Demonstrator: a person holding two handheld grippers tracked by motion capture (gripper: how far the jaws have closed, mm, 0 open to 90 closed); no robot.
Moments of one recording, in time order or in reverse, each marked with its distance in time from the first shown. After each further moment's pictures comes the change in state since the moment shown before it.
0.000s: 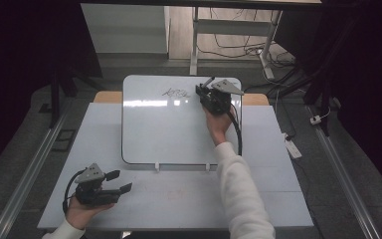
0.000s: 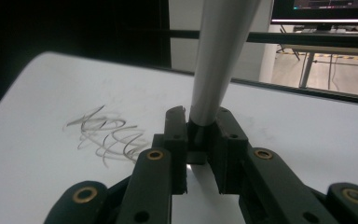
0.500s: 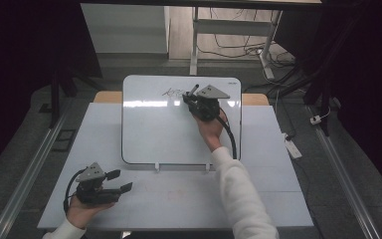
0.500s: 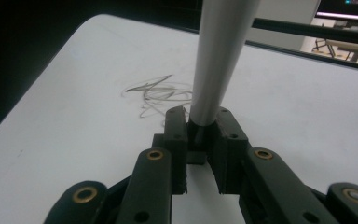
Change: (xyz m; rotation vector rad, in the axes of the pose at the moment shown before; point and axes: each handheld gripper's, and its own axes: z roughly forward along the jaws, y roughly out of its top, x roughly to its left) left arm 0.000 0.001 0.004 0.014 -0.005 0.002; right arm 0.029 -0.008 0.008 0.057 0.108 -0.098
